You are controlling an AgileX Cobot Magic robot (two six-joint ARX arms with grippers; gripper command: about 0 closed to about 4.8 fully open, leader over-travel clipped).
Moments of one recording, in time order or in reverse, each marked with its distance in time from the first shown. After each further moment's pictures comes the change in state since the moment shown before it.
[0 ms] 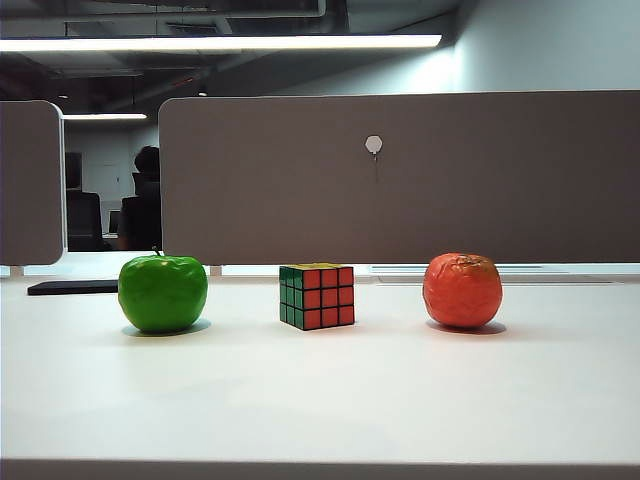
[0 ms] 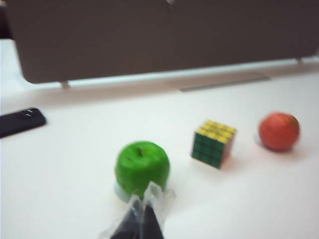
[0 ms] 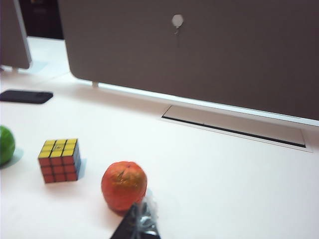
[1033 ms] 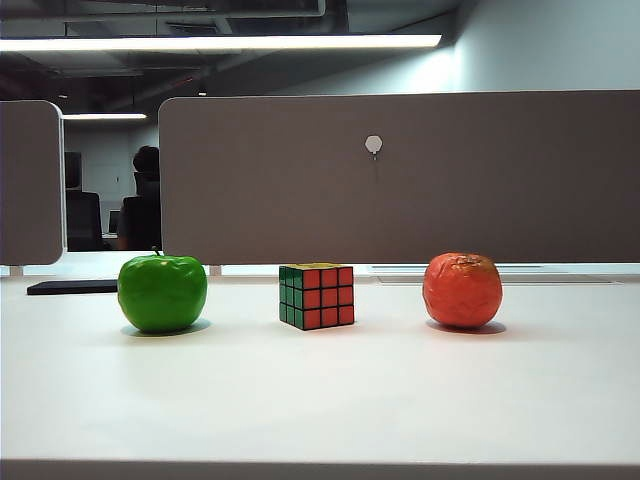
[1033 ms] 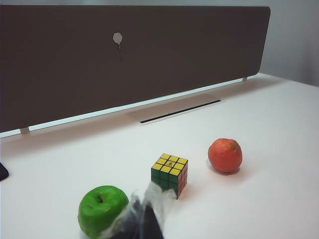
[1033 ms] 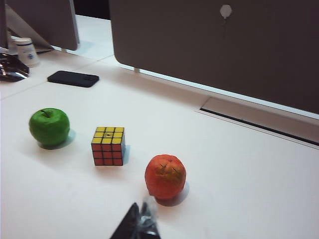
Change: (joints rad) left arm 0.000 0.000 0.196 -0.105 0.158 -0.006; right arm 0.011 0.123 0.235 -0.224 -0.135 -0.058
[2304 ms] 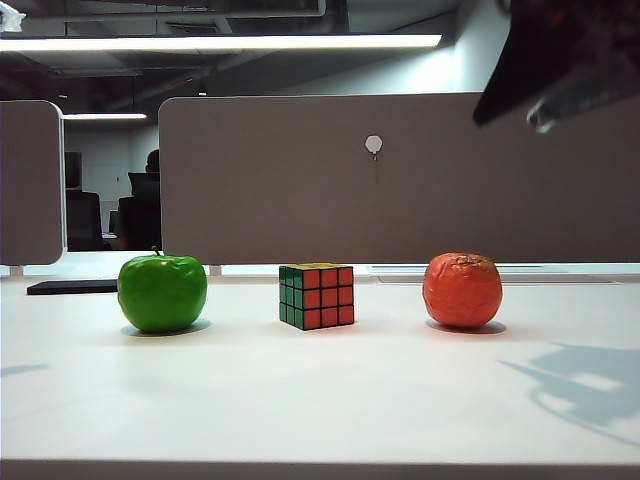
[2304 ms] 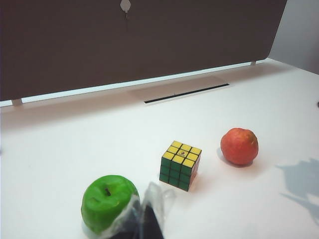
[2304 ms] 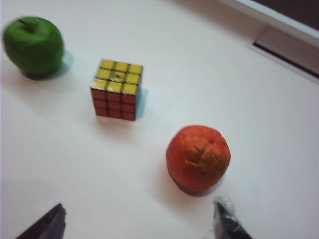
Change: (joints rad) left arm 0.000 0.362 0.000 0.234 0.000 0.005; right arm 0.569 0.761 0.085 0.309 0.504 -0.052
